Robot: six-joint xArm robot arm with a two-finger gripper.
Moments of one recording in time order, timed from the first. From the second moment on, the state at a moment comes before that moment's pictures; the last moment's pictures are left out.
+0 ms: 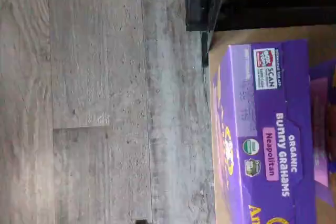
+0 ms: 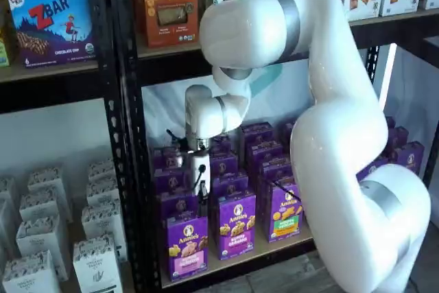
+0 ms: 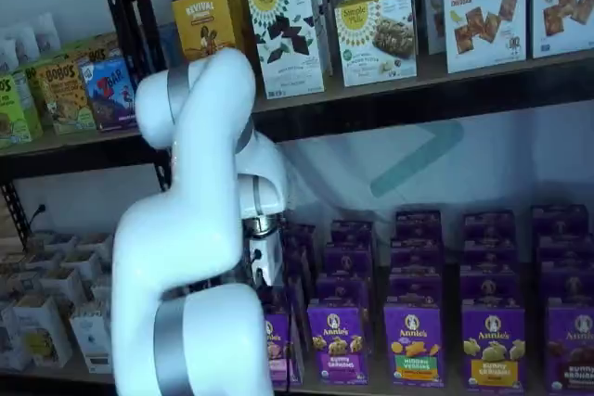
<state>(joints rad) 0.34 0.76 -1.32 0.10 0.60 -1.31</state>
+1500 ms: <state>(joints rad) 0.34 0.87 -1.39 0.15 0.54 -1.35</state>
